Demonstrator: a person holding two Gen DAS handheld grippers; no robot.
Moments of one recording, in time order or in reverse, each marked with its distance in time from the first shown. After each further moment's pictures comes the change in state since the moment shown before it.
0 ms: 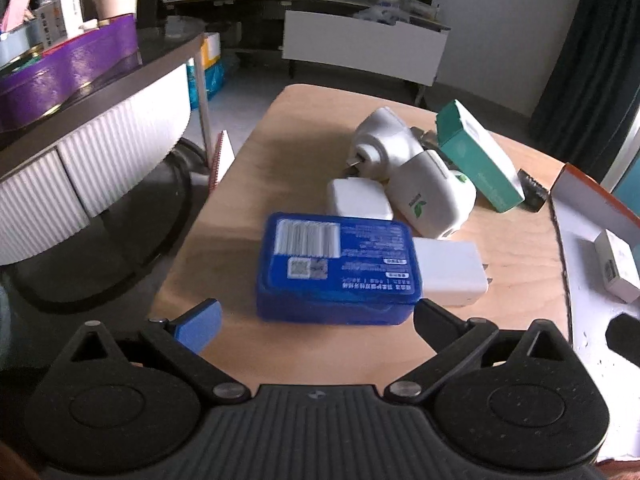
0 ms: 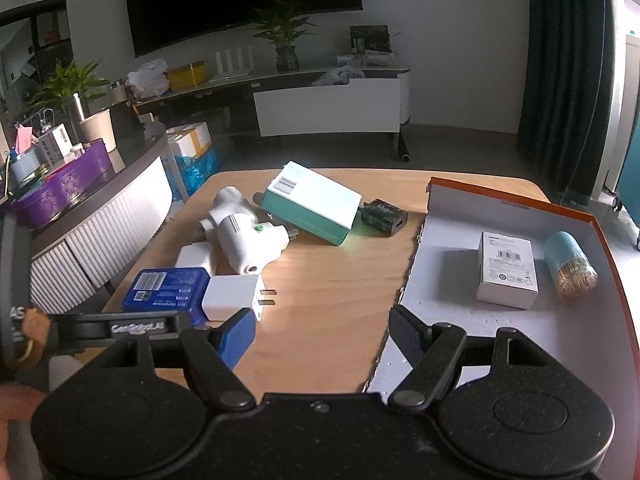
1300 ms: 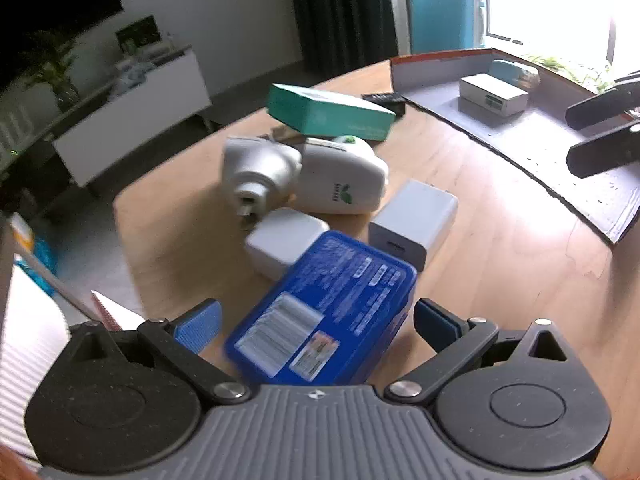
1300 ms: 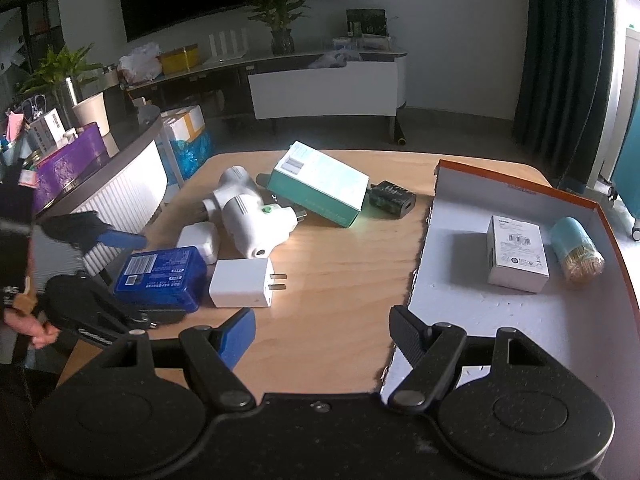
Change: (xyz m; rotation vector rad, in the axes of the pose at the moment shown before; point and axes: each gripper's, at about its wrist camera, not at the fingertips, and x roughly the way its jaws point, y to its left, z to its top) left arm 0.017 0.035 0.016 0.821 -0.074 -0.388; right arm 0.012 0.021 -0.002 0.005 0.056 -0.033
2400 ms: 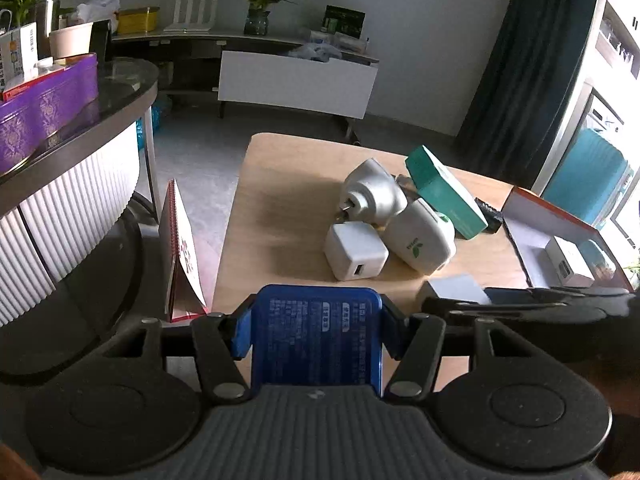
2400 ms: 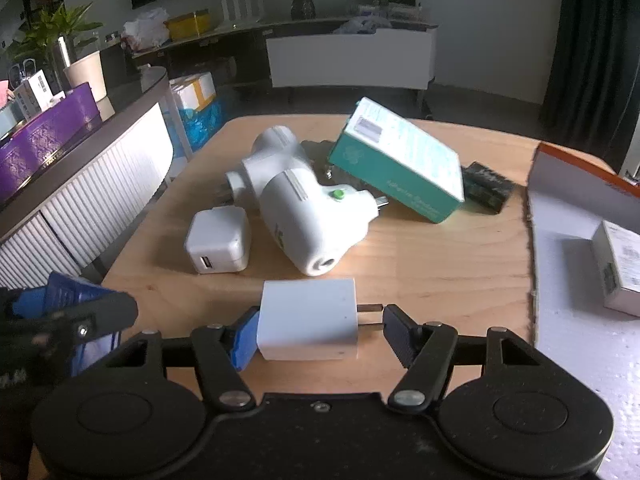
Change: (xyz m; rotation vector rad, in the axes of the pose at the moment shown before) left arm -0.056 -0.001 -0.013 -0.686 -0.104 0.216; right arm 0.090 0.051 0.014 -0.029 0.065 0.024
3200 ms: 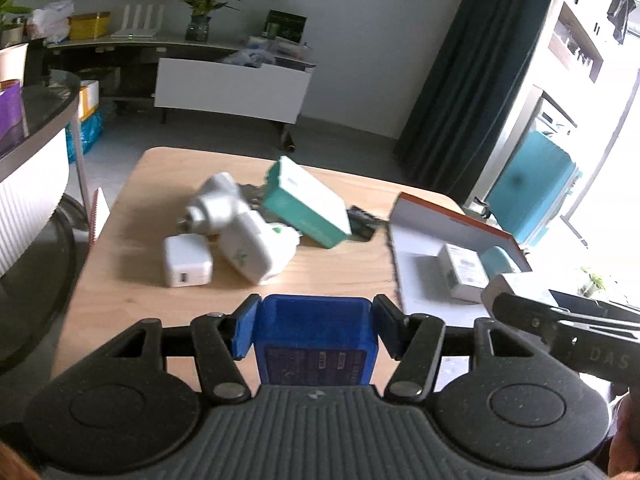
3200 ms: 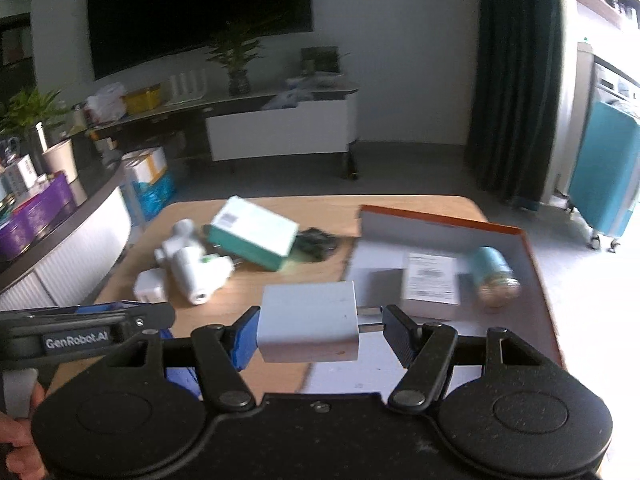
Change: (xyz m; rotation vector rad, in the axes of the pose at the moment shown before) left arm -0.020 -0.105 0.006 0.006 -0.009 -0.142; right arm -0.150 -0.105 -0.018 0.097 -0.184 -0.139
